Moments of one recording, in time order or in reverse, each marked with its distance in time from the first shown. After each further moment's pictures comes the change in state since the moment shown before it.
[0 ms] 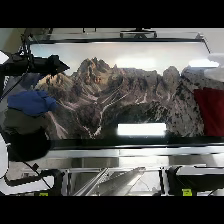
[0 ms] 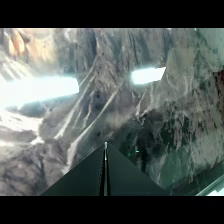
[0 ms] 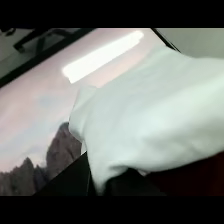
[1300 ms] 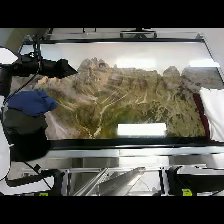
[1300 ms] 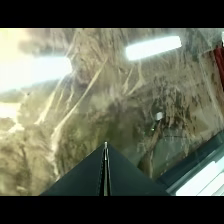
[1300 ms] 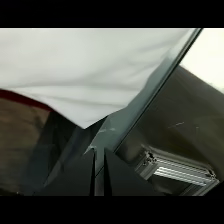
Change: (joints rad) left arm -0.071 -0.002 -0.002 0.008 -0.042 0.003; right arm -0.082 0.033 -0.505 -0.570 0.526 0.322
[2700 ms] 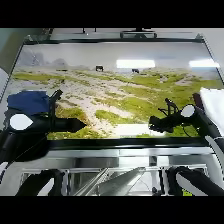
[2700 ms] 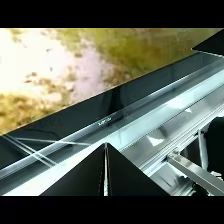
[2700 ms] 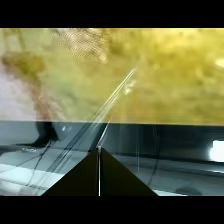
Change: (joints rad) left arm -0.130 0.620 -0.910 -0.003 0.094 -0.007; right arm 0.929 0.446 -0.841 0.571 -0.569 -0.116
